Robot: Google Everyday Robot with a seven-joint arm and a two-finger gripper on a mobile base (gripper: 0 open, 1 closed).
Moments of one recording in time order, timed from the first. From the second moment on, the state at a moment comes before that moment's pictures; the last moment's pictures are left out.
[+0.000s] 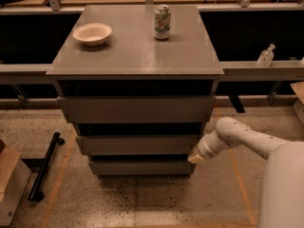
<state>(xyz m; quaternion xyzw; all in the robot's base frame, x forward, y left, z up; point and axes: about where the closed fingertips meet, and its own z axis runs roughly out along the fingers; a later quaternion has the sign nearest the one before) 0.622 -0.193 0.409 -0.58 0.78 0.15 0.19</state>
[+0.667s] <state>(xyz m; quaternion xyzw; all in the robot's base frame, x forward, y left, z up) 0.620 -0.190 0.405 -0.59 0.77 0.15 0.18</state>
